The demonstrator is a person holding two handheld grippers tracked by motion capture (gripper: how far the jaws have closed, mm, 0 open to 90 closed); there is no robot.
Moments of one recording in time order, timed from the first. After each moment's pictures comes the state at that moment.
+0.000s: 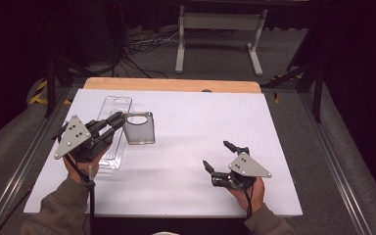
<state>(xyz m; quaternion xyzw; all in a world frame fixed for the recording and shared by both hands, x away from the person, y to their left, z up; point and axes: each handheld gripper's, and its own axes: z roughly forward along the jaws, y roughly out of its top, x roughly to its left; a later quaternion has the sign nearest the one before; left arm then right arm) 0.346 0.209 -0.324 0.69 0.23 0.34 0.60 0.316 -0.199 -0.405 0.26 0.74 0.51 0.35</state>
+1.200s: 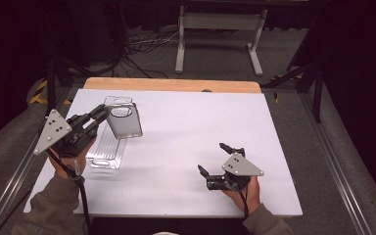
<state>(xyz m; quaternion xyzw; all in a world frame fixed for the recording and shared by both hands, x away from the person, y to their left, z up) 0.350 0.238 -0.317 0.66 0.25 0.36 0.61 0.320 -0.189 -0.413 0.26 0.76 0.50 0.33</state>
